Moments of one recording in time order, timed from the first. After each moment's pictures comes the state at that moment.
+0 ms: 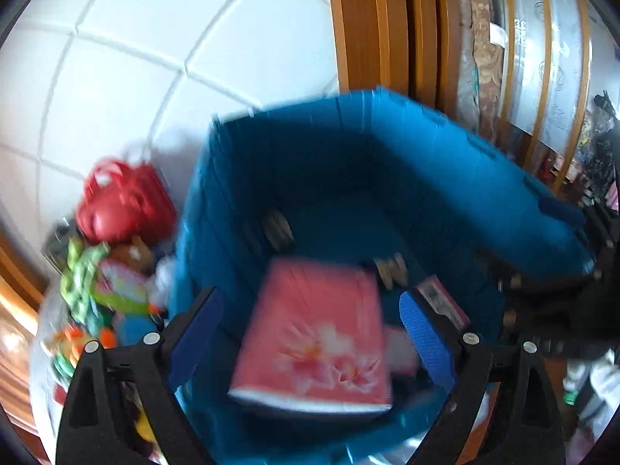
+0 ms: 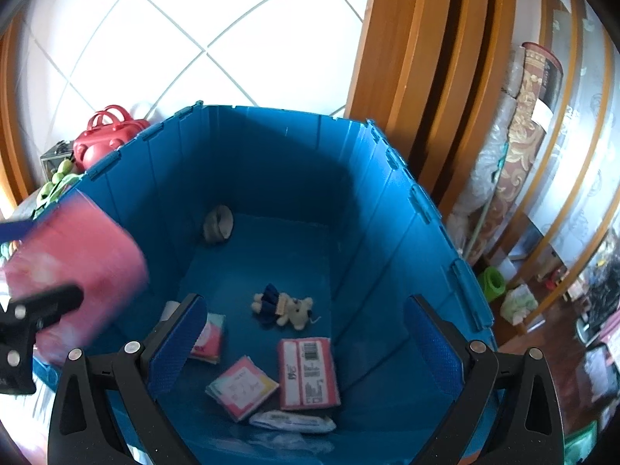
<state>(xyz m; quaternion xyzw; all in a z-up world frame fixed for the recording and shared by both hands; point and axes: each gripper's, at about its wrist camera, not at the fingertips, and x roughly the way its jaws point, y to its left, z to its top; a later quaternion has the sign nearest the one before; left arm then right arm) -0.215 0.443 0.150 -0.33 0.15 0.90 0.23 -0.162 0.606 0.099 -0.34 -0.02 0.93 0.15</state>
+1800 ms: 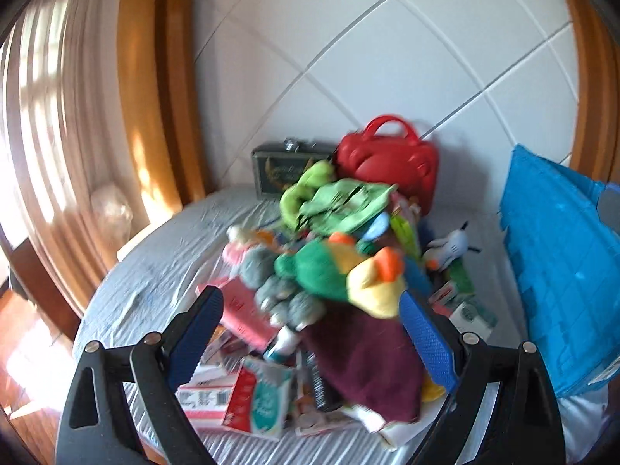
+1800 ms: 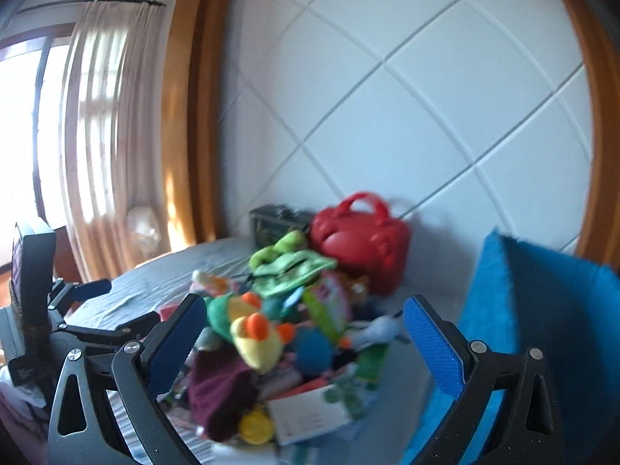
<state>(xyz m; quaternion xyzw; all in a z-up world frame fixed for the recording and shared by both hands) -0.221 0.001 0.064 -0.30 -0.02 0.95 -0.07 -0.223 0.247 0.116 -0.21 -0.04 0.96 -0.20</state>
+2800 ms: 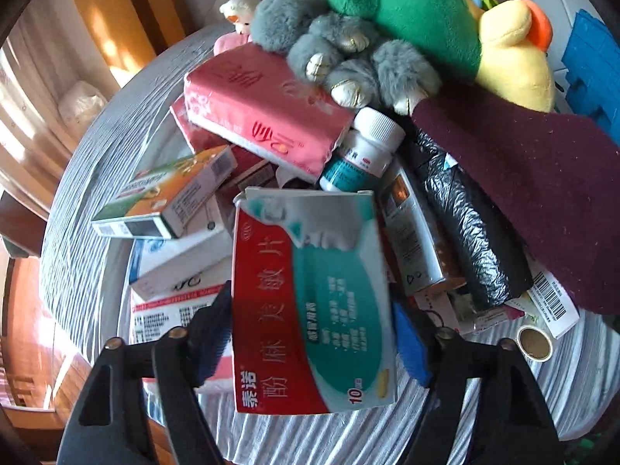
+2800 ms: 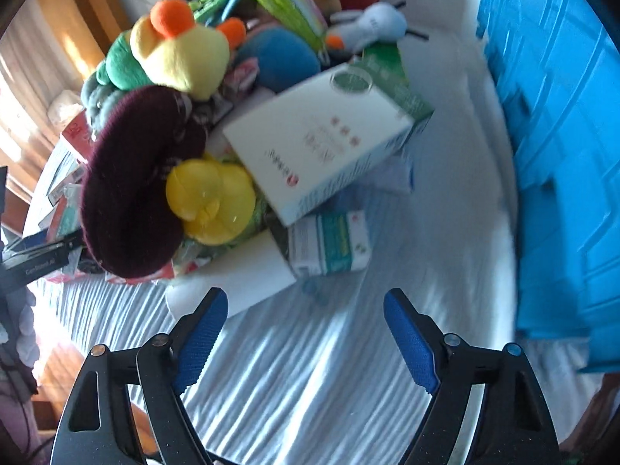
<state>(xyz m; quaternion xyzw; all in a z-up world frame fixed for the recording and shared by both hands) -0.273 -0.067 -0.132 -0.54 0.01 0.84 -0.05 -0.245 0.238 -0.125 -0.57 0.01 0.82 -0.06</state>
